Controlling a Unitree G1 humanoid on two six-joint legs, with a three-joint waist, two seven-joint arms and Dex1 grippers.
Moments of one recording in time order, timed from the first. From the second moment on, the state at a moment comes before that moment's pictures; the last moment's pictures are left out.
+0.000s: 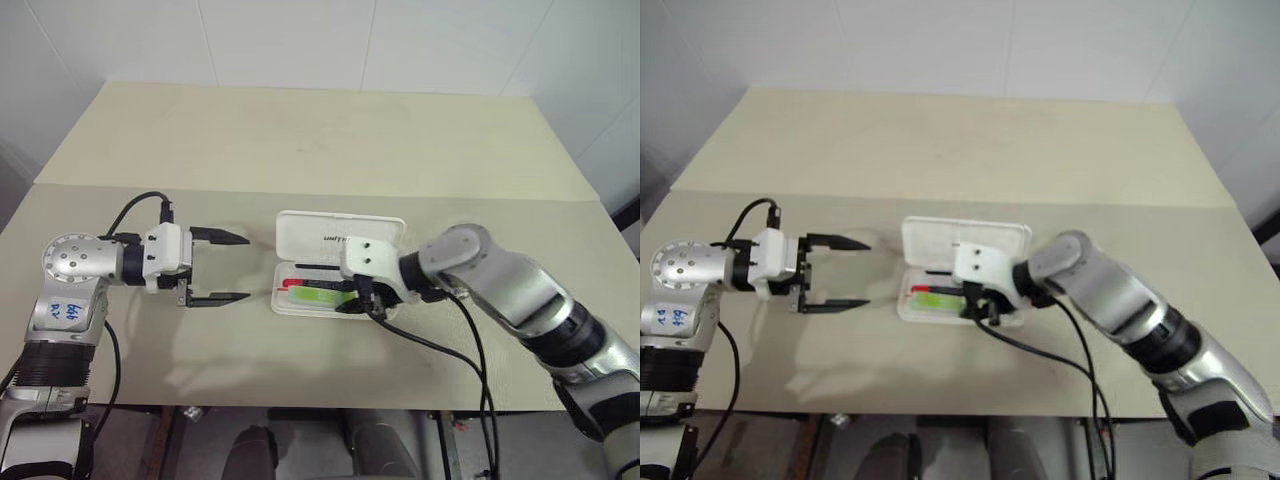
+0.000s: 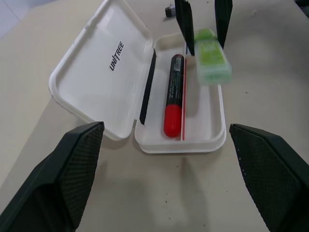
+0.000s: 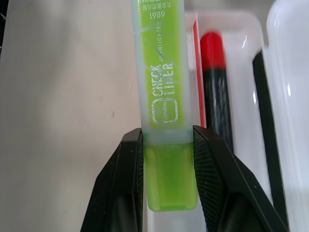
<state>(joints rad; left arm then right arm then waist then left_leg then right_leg) -0.46 0.80 0.07 0.15 -0.35 -0.12 -1.32 -0.87 -0.68 0.57 -0.33 0.26 0.93 1.04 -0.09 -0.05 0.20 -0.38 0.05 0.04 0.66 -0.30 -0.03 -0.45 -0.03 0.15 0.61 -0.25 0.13</state>
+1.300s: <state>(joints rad) -0.38 0.82 0.12 0.05 -0.35 -0.08 -1.24 -0.90 -0.54 0.63 -0.18 0.15 0.91 1.05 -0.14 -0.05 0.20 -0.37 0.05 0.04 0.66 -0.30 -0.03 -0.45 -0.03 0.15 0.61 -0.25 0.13</state>
